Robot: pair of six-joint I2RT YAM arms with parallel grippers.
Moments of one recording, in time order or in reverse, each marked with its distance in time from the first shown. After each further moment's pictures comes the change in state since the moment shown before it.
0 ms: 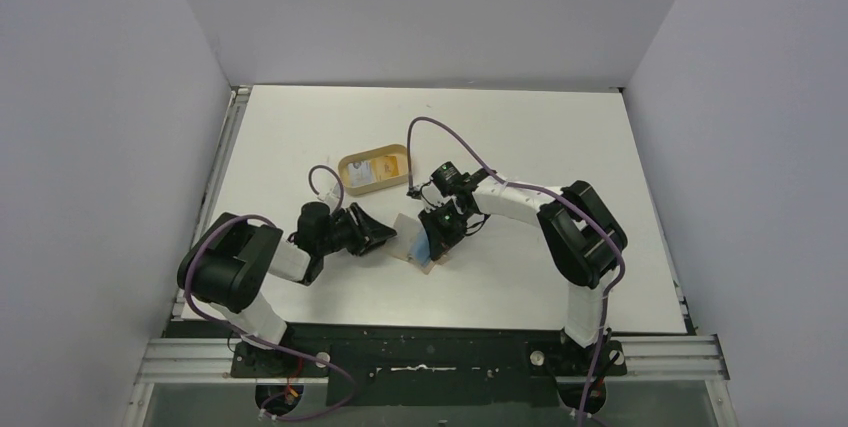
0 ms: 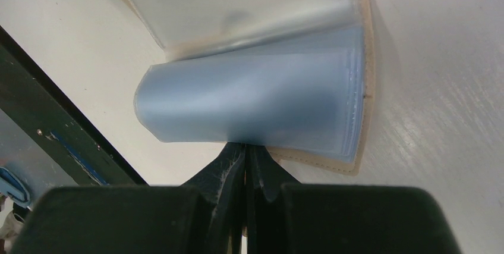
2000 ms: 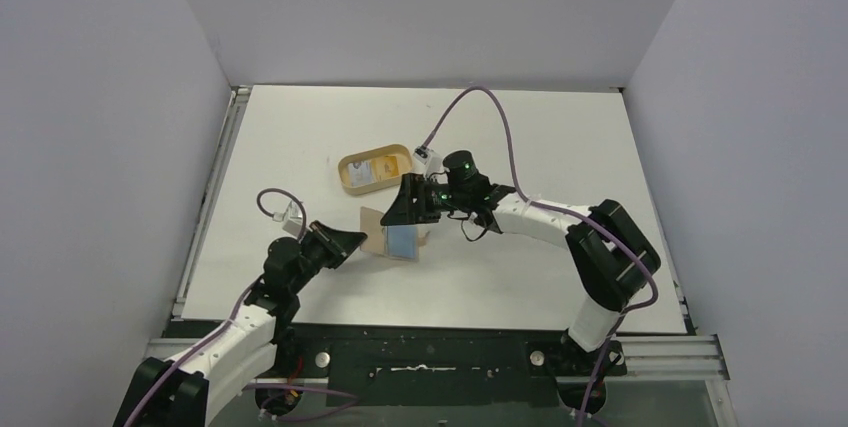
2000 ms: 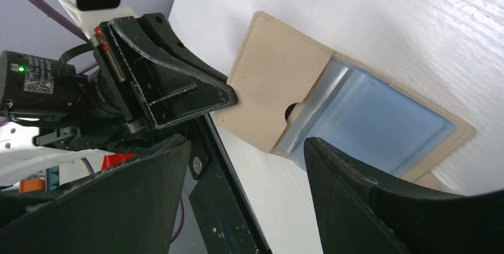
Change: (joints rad) left arm -0.021 -0.838 -0.253 -0.347 -0.326 -0.023; right arm 0.000 -0.206 -0.213 0.764 -0.163 0.644
